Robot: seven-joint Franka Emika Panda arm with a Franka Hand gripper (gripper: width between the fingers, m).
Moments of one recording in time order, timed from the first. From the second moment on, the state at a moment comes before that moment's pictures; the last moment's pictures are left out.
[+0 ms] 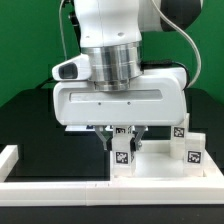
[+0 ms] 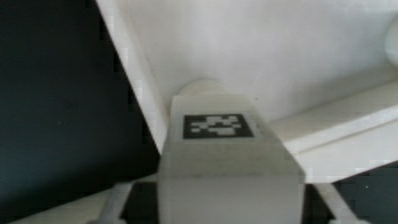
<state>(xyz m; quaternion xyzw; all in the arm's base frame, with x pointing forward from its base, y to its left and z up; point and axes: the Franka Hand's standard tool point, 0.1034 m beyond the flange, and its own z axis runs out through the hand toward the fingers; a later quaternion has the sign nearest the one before) 0.629 0.002 0.073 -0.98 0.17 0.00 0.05</state>
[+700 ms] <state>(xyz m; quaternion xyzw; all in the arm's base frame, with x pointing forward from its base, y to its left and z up) 0.625 -0.001 0.072 -0.74 0.67 0.02 0.06</state>
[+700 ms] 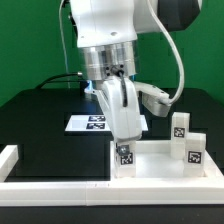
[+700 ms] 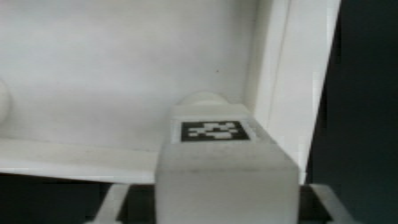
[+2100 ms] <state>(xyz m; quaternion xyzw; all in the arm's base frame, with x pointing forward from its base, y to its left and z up) 0.621 0.010 0.079 -0.50 0.86 0.02 0.07</state>
